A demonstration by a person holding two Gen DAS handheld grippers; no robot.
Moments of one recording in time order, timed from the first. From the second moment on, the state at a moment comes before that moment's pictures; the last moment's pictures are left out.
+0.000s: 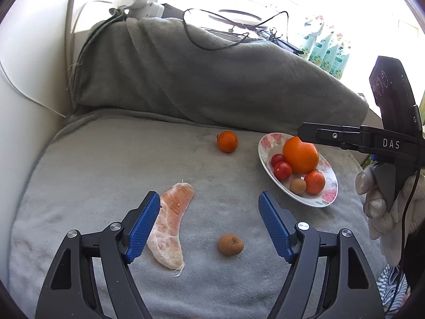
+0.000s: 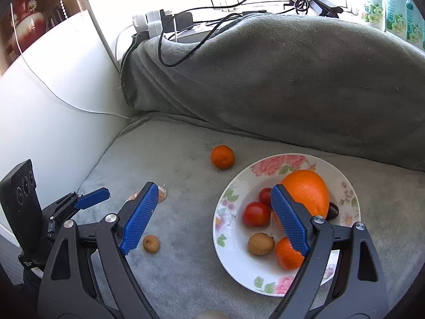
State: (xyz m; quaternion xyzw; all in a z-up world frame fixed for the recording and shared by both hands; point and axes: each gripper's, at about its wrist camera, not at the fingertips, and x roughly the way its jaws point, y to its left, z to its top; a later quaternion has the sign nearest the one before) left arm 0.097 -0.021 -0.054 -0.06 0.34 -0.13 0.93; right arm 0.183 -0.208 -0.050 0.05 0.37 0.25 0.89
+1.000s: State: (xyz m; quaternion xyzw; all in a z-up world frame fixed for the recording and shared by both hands) left arm 0.109 0.021 -0.102 -0.14 0.41 -0.14 0.89; right arm 0.221 -0.101 -0.117 0.14 0.50 0.34 0.78
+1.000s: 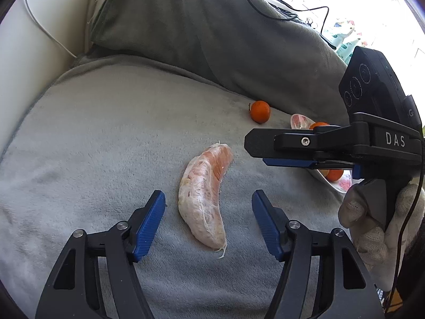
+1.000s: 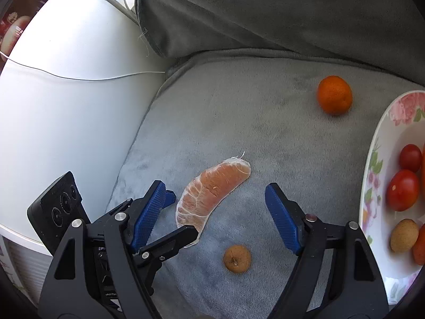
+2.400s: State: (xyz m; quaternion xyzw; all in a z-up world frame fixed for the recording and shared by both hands) left arm 0.127 -0.014 -0.106 -0.09 0.40 -0.14 0.90; right arm 0.237 -0.073 -0.146 0.18 0.54 0.33 0.75
